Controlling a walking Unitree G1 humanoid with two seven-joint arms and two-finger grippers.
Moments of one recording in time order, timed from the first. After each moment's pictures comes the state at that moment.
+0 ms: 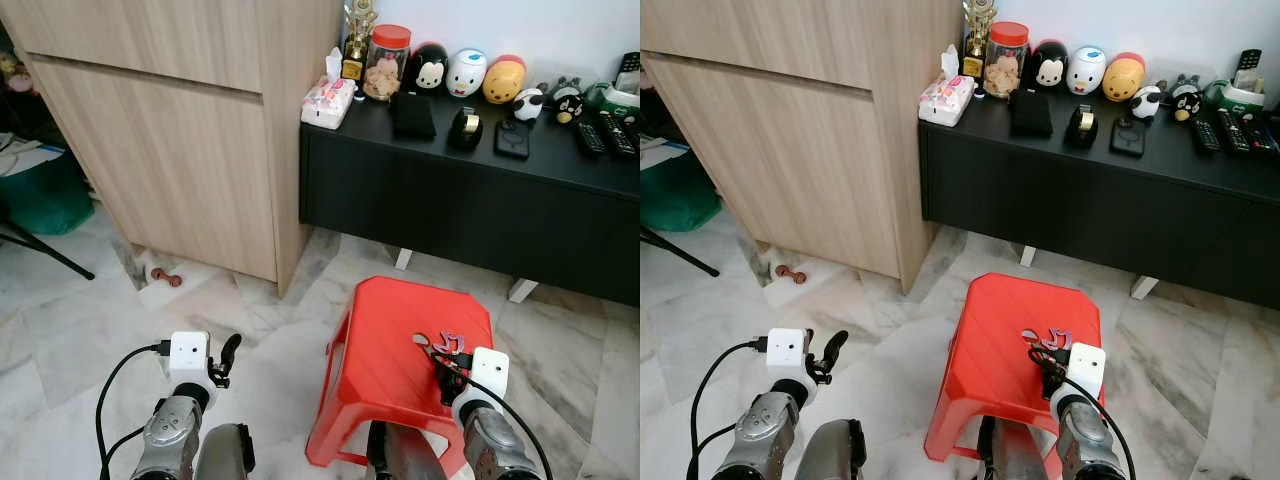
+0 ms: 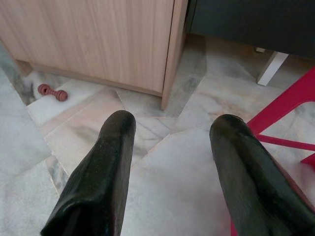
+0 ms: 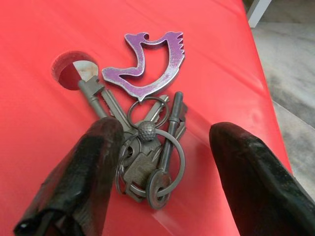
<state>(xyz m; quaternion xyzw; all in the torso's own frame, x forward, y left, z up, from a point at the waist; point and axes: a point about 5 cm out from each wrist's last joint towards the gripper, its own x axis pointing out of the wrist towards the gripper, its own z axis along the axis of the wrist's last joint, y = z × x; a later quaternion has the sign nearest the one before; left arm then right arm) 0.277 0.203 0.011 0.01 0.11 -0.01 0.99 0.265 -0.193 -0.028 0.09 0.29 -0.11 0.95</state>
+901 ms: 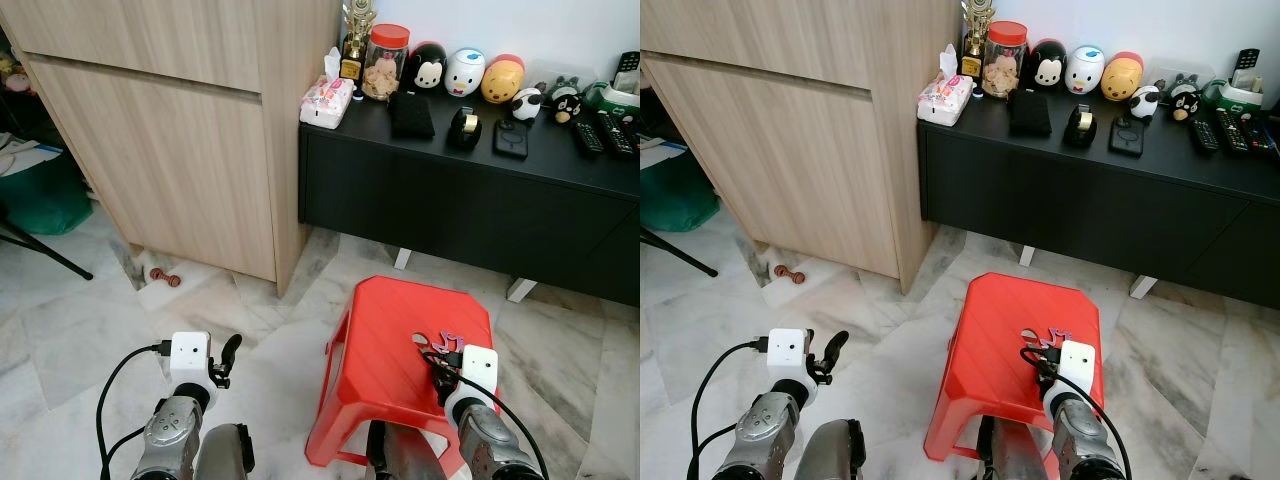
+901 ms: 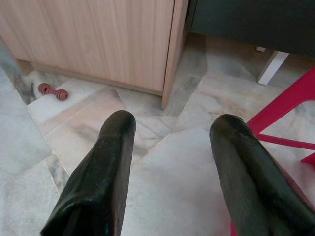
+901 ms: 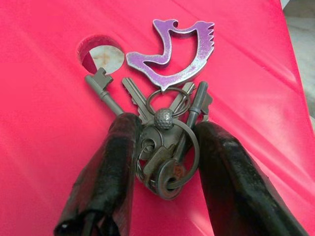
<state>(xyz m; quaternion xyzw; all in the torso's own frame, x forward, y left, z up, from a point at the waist) 0.277 0.203 0.010 0.01 0.11 -0.01 0.99 0.265 -0.186 -0.030 0.09 0.31 -0.07 0.94</state>
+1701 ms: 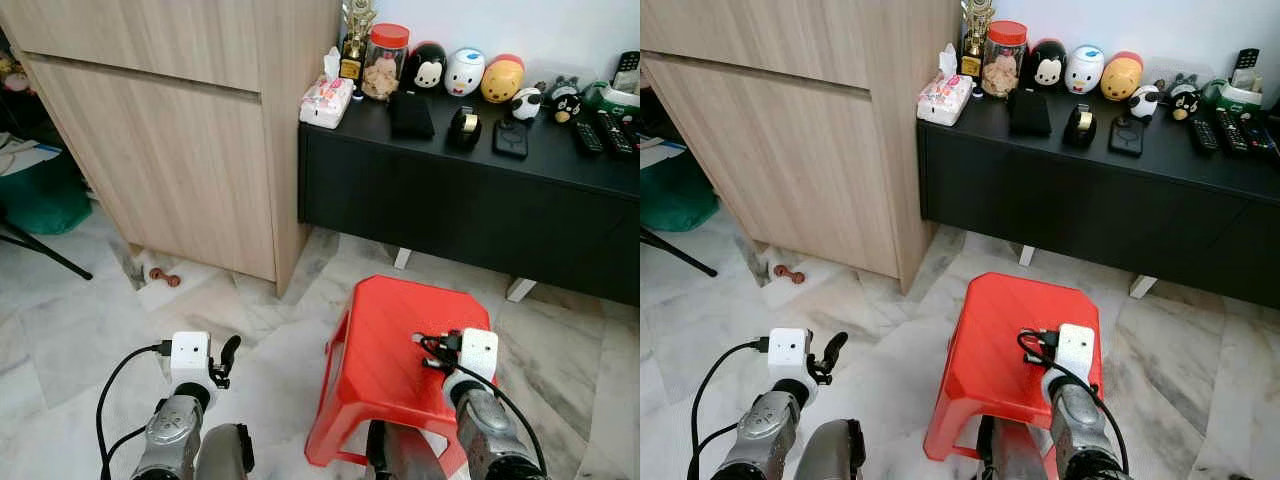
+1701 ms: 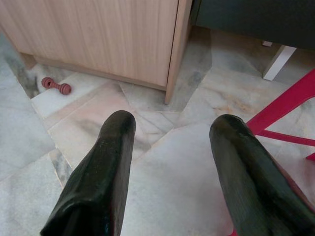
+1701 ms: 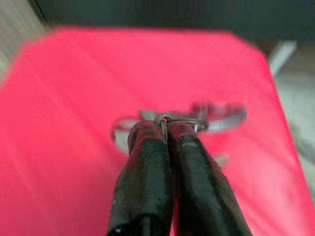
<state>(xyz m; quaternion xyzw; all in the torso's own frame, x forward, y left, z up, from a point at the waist) 0.278 0.203 0.009 0.01 0.12 0.00 0.99 0.290 -0.179 -0.002 0.07 0.20 -0.04 0.98</state>
